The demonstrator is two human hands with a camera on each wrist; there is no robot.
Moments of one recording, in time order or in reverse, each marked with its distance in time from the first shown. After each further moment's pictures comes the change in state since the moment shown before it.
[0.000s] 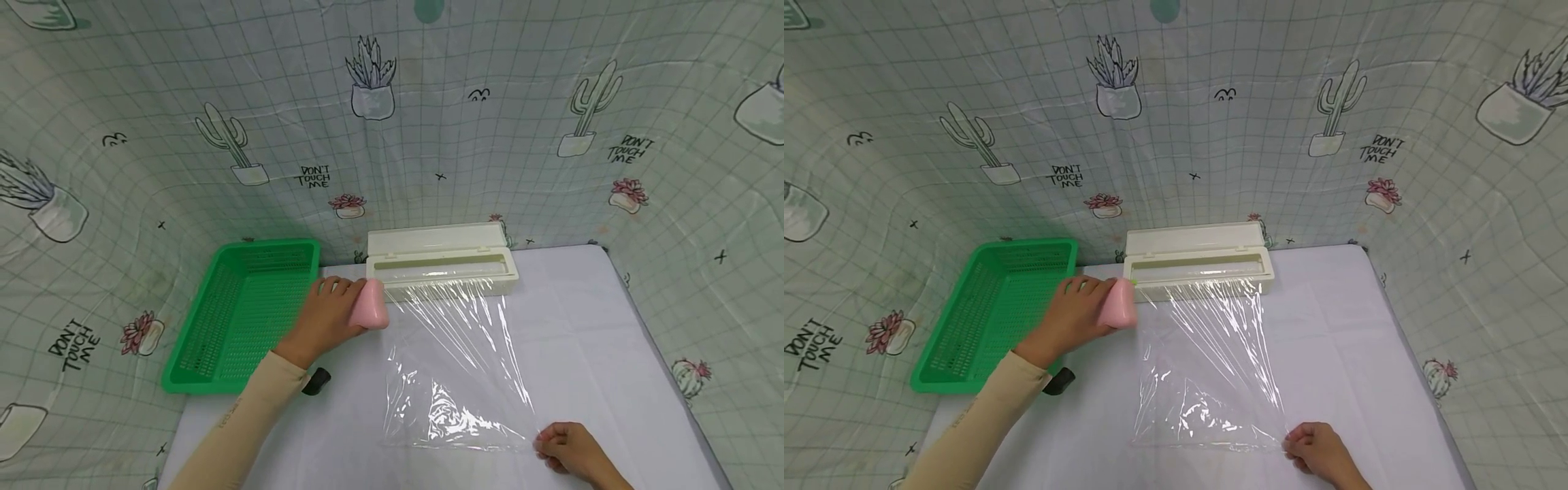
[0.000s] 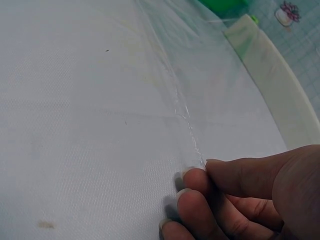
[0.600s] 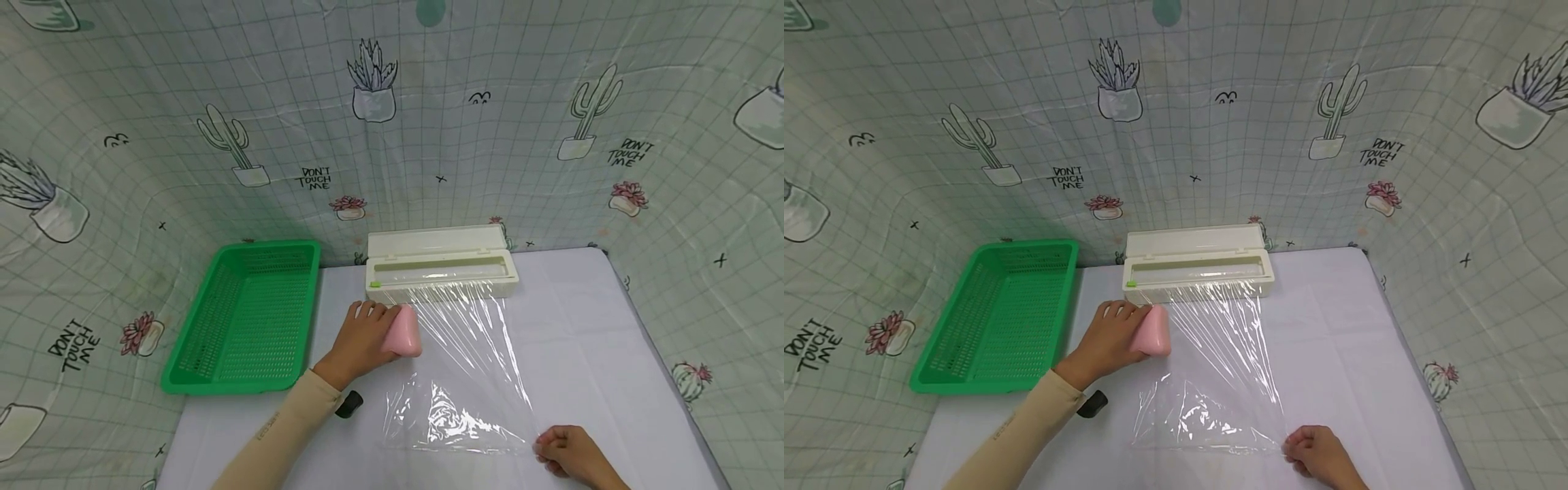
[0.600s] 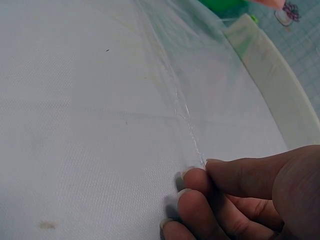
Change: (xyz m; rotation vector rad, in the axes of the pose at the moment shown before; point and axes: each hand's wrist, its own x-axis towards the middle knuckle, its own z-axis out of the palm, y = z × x) left_hand -0.002 0.052 0.037 -0.103 -0.111 0.030; right_hand -0.001 0.001 -0.002 -0.004 -0.020 -0.006
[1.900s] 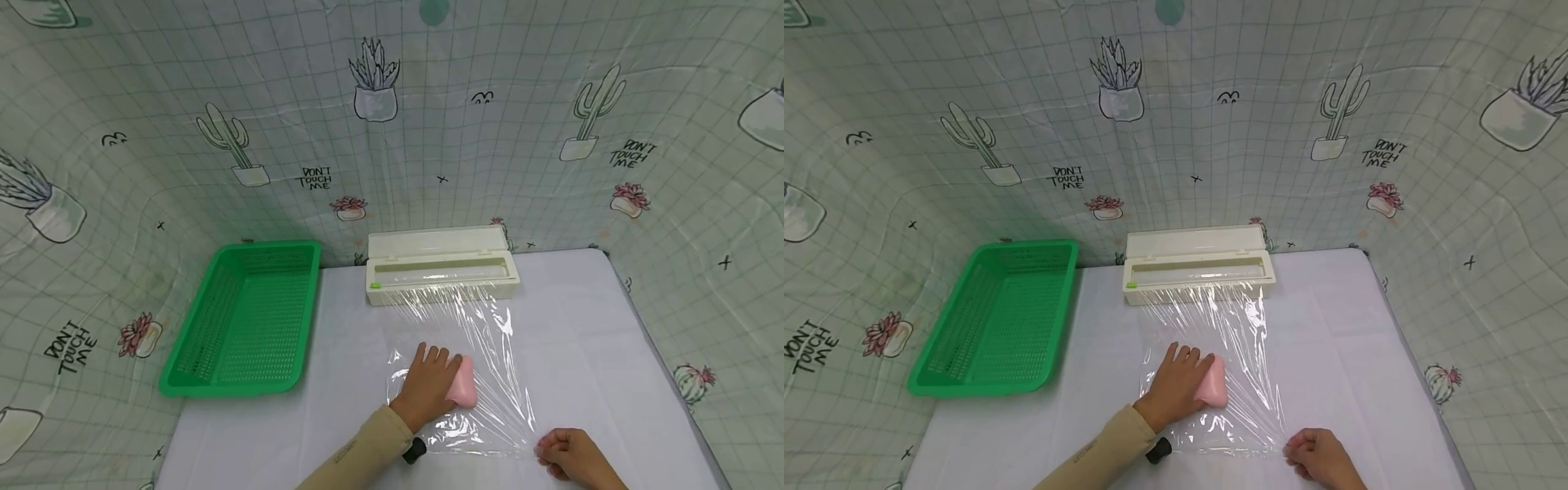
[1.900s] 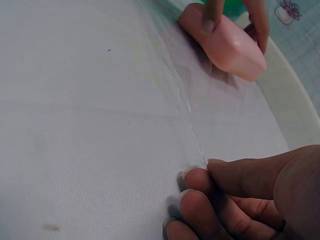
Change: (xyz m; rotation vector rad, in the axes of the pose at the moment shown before) left_hand 0.006 0.103 0.090 0.289 -0.123 0.084; right_hand 0.002 0.003 0.001 0.040 -0.019 0.026
